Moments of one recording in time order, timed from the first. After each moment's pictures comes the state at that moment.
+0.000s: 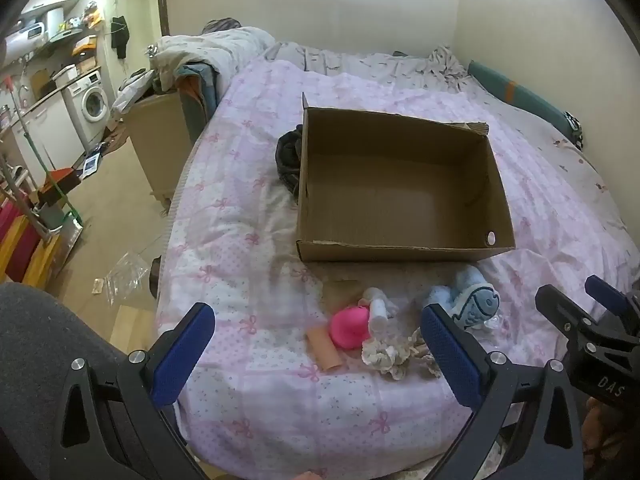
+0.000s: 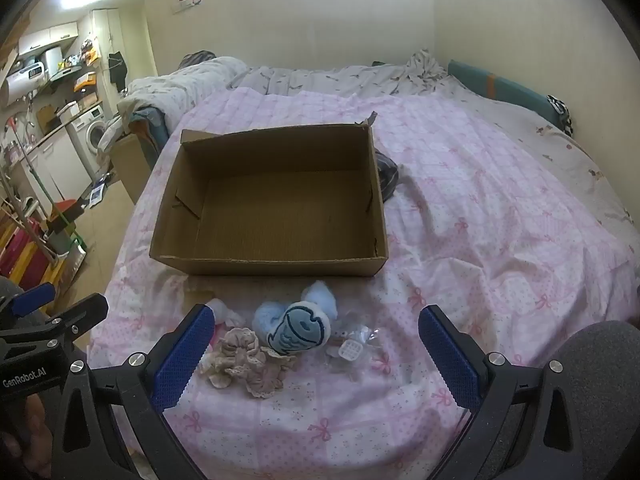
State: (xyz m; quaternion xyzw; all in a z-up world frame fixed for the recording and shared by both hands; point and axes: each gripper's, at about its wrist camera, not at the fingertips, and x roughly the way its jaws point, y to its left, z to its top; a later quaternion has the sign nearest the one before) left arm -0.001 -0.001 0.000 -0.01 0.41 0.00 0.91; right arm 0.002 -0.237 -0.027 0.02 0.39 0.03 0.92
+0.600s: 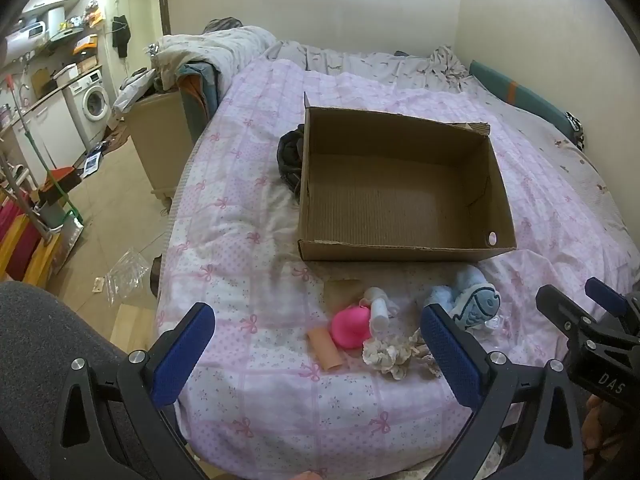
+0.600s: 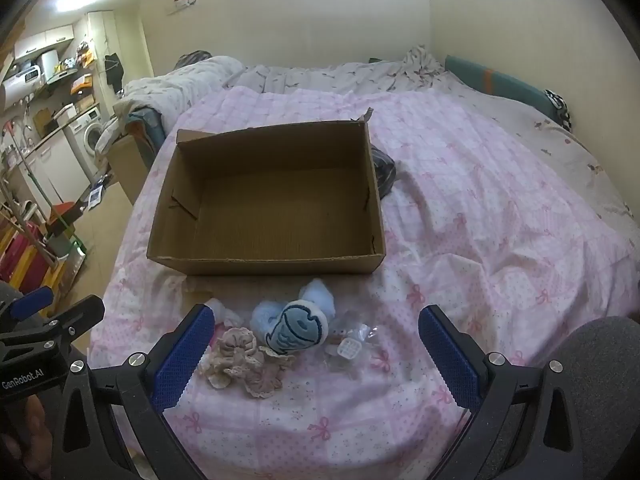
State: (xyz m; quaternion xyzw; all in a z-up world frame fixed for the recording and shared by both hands) left arm 0.000 0.000 0.000 -0.01 0.42 0.01 0.91; right arm 0.004 -0.240 -0.028 0.03 0.40 0.03 0.92
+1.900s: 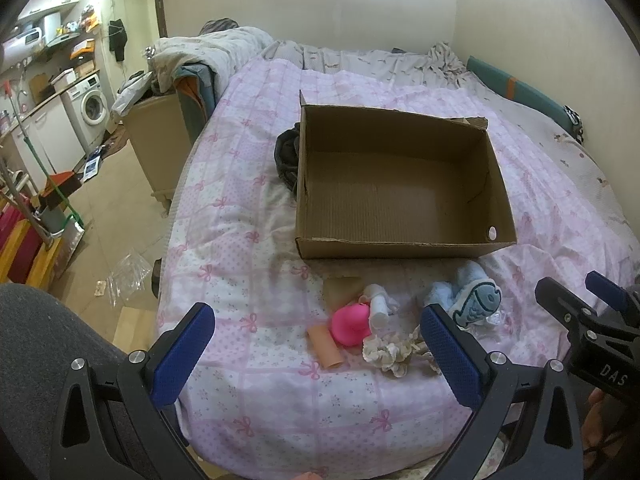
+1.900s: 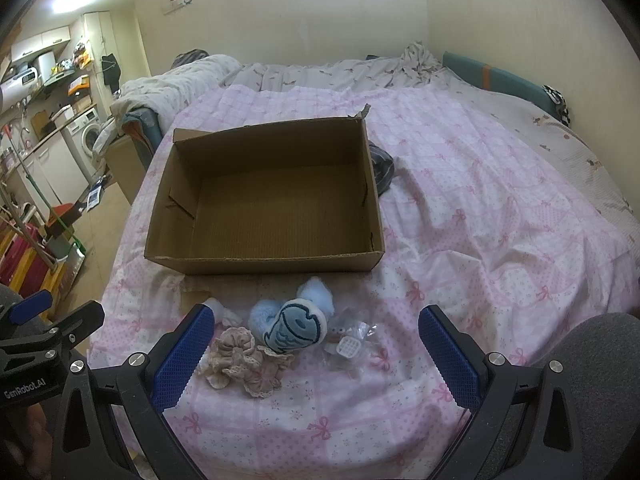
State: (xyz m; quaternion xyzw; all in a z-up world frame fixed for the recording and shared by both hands) left arm -0.002 0.000 -0.005 -0.01 0.42 0.01 0.91; right arm 0.005 -0.240 -0.029 0.03 0.40 0.03 0.92
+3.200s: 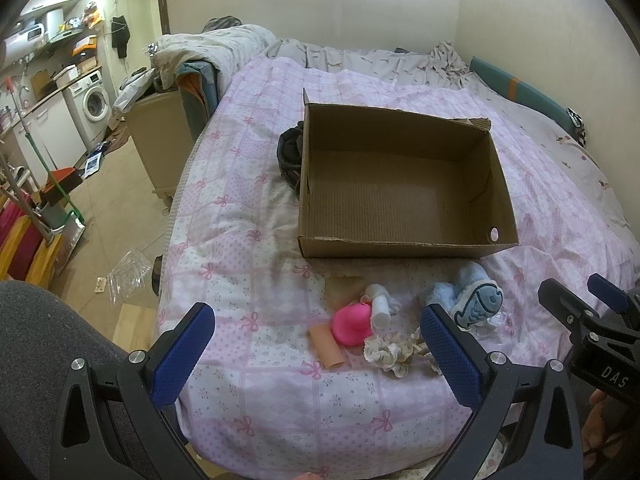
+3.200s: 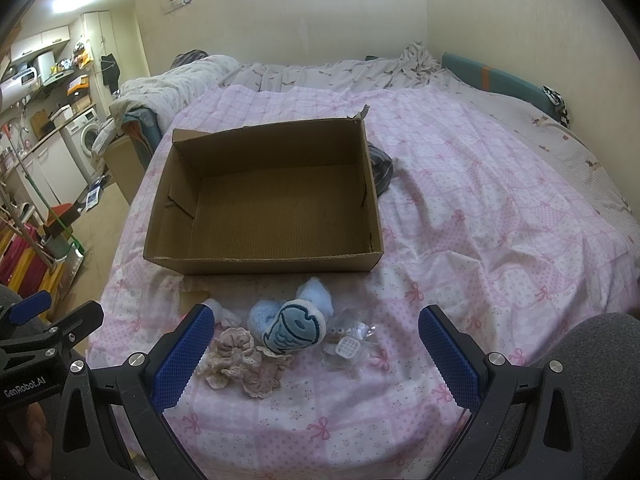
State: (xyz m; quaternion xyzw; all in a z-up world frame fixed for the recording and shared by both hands) left arm -0.002 0.000 -0.006 -0.01 0.42 0.01 0.91; right arm 0.006 -0.240 -0.030 0.03 0.40 0.03 0.92
